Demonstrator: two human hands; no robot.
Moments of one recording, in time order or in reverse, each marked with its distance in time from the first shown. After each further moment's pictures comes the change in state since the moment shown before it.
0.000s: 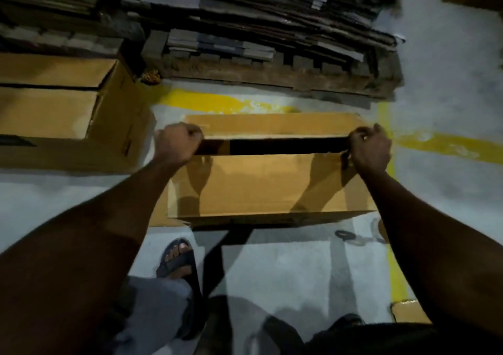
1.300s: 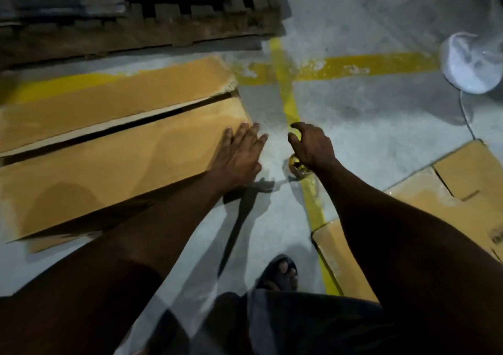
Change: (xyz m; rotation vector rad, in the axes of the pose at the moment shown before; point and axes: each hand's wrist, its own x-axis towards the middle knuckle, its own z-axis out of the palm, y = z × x) left_hand -0.138 0.319 0.215 0.294 -0.301 0.868; right_hand -0.035 0.241 -0.039 -0.064 -0.314 -0.055
